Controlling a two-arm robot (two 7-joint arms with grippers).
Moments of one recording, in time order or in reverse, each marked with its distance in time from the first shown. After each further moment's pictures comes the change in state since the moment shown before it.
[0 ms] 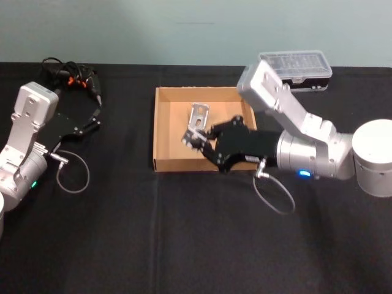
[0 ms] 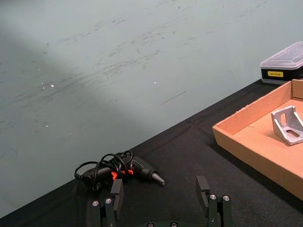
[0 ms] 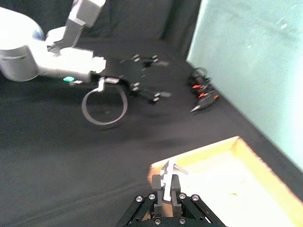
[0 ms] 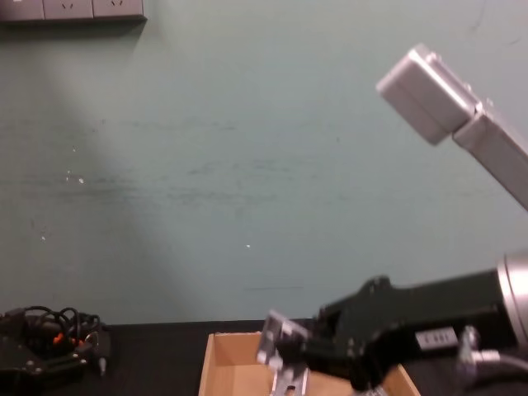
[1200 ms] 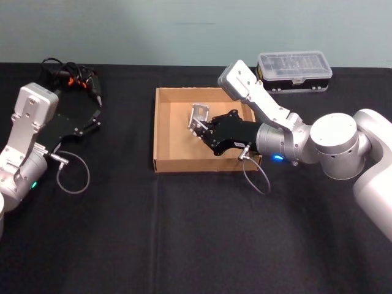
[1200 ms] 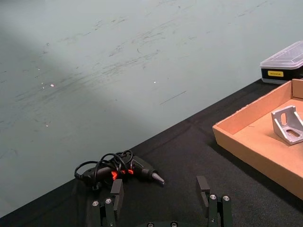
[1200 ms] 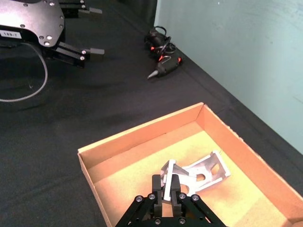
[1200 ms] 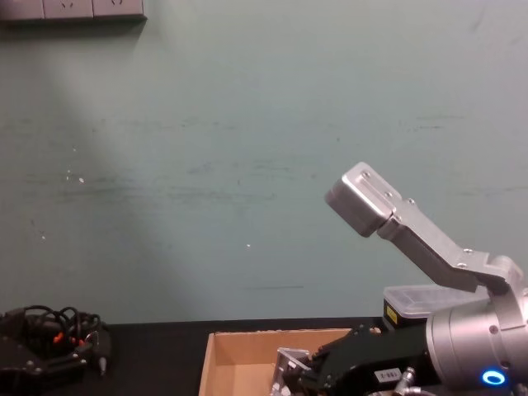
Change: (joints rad) left arm 0.000 0.000 0.000 0.000 0.000 0.000 0.000; right arm 0.154 -0.209 -0.033 0.460 -0.112 -0.096 -0.040
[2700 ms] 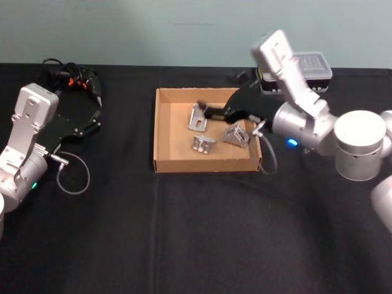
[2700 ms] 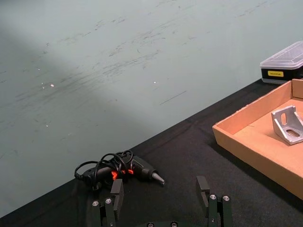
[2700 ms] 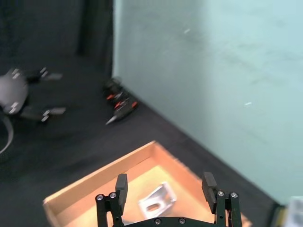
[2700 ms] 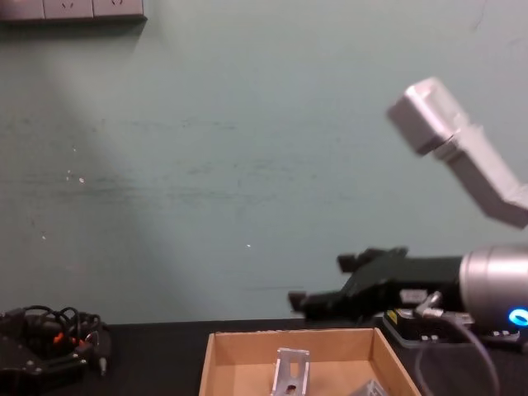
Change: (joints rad) left arm 0.000 0.000 0.000 0.000 0.000 0.000 0.000; right arm -0.101 0.003 0.144 -0.156 0.028 -0.033 -0.125
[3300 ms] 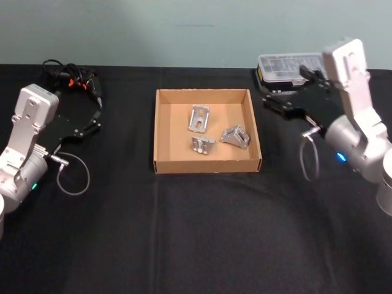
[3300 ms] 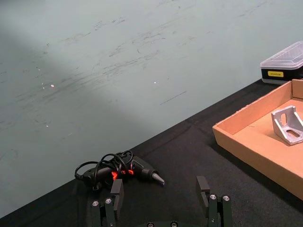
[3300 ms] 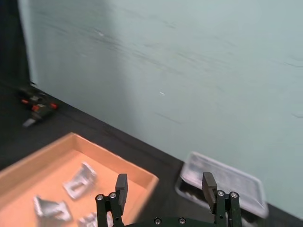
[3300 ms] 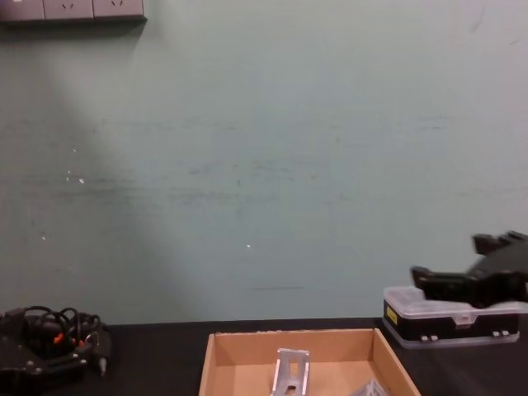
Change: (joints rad) left arm 0.000 0.000 0.000 0.000 0.000 0.000 0.000; right arm -0.247 0.044 0.212 -0.214 -0.042 -0.012 -0.250
